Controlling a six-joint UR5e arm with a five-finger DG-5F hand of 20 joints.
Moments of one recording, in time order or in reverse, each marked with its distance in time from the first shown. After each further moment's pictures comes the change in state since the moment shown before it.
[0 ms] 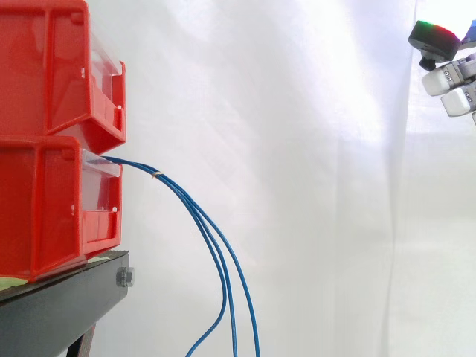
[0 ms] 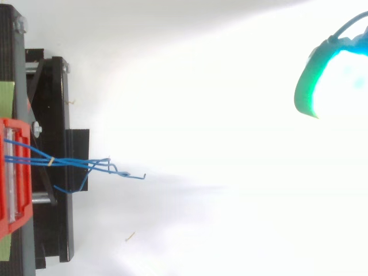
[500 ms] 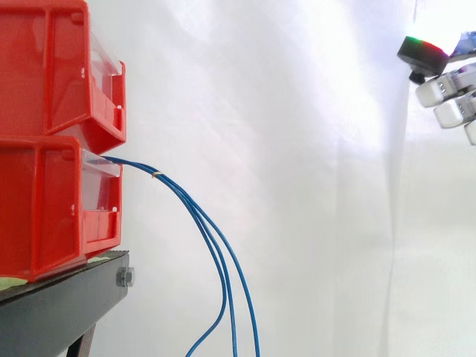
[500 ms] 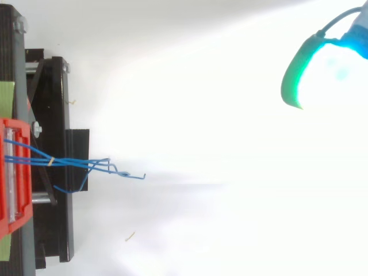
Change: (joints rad) arm 0.005 -0.026 0.000 0.024 0.038 -0.004
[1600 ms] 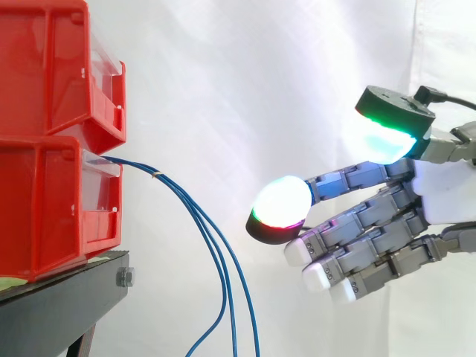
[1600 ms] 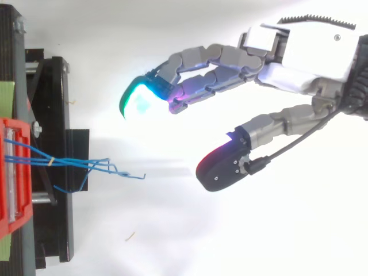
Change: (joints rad) arm 0.056 -0.356 0.177 0.160 0.141 -0.140
